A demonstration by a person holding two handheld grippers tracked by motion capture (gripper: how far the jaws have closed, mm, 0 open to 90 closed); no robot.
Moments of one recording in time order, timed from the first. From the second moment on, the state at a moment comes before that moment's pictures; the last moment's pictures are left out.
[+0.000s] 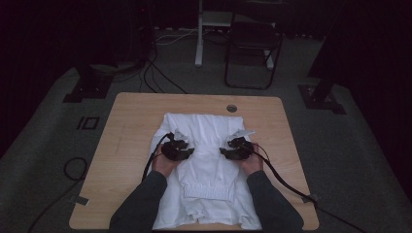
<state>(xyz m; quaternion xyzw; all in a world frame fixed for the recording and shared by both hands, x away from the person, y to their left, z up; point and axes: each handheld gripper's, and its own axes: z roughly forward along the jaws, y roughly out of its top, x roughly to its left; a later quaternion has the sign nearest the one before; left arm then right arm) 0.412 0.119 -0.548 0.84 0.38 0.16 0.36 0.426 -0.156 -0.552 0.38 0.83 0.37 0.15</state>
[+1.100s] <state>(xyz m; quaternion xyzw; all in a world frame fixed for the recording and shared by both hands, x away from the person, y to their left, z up) 0.422 0.164 -0.495 0.77 0.45 0.24 0.39 0.340 -0.163 -0.569 0.33 0.84 0.40 0.15</state>
